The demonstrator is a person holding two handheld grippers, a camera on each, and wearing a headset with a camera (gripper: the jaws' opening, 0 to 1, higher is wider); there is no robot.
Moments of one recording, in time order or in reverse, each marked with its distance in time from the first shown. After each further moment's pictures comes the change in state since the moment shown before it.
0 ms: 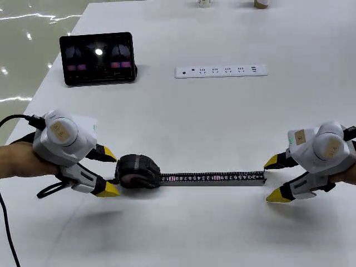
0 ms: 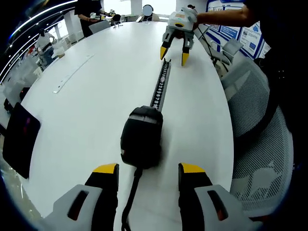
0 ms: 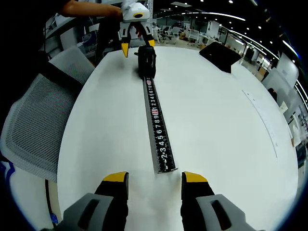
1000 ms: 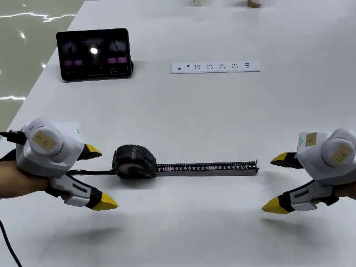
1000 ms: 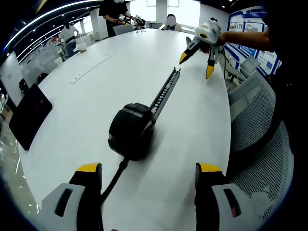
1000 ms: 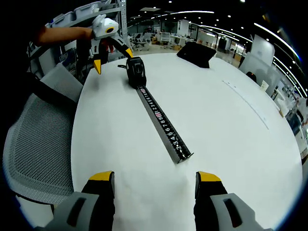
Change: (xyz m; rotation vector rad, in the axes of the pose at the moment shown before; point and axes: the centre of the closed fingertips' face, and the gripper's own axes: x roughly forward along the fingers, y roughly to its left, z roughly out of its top) left arm -0.011 -0.028 -0.005 -0.176 -0.079 0.129; right arm -0.018 0.034 0.001 0.220 -0.078 -0.125
